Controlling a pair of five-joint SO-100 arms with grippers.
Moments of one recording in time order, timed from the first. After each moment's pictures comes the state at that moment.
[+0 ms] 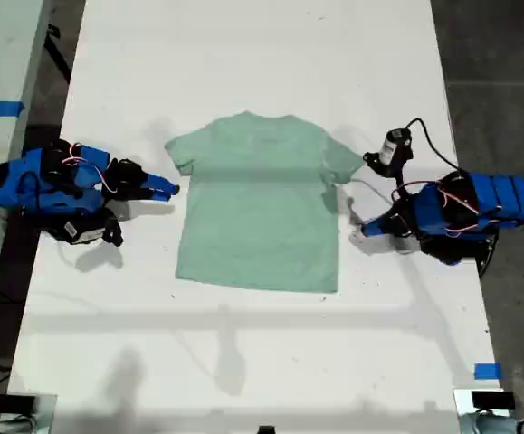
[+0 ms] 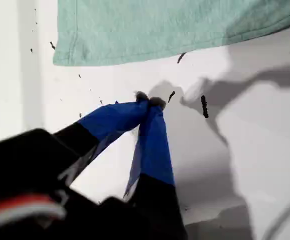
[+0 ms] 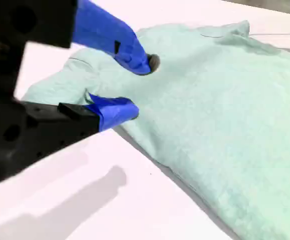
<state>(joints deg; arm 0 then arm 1) -15.3 200.0 182.6 59.9 -7.6 0.8 196.2 175.9 71.5 -46.9</state>
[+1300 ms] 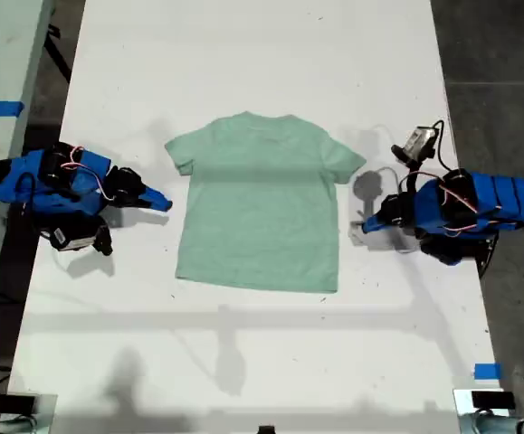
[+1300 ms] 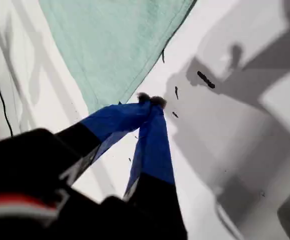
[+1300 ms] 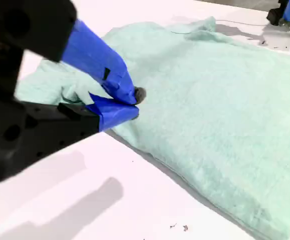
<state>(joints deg) -9.1 200.1 181.1 59.9 -7.0 4.7 196.3 175.1 71.8 -7.4</state>
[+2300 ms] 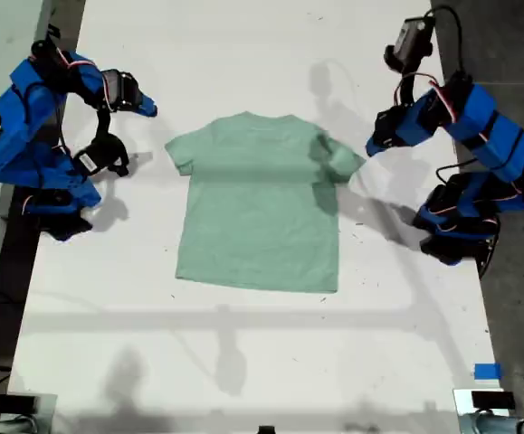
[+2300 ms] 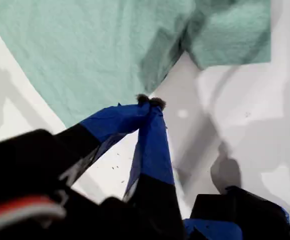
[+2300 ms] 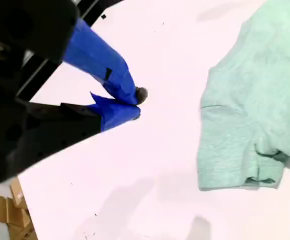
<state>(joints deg) -53.6 127.2 109.1 82.5 39.2 37.8 125.2 100.0 89.8 -47.9</state>
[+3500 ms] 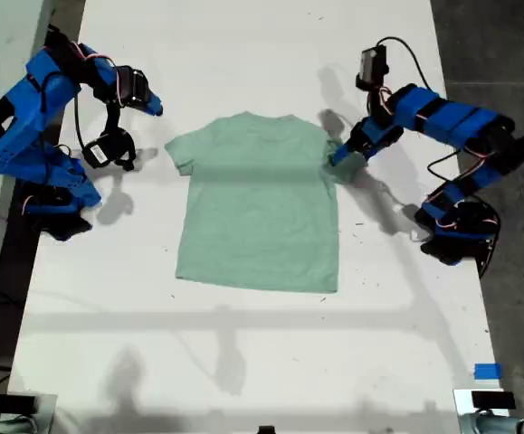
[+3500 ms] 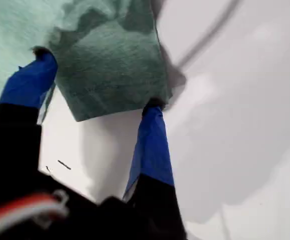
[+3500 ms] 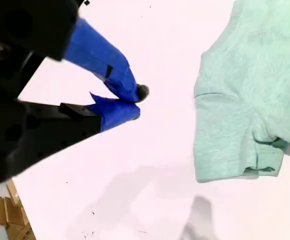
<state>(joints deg) -53.6 119.4 105.8 82.7 40.9 56.0 95.6 120.9 56.5 -67.1</state>
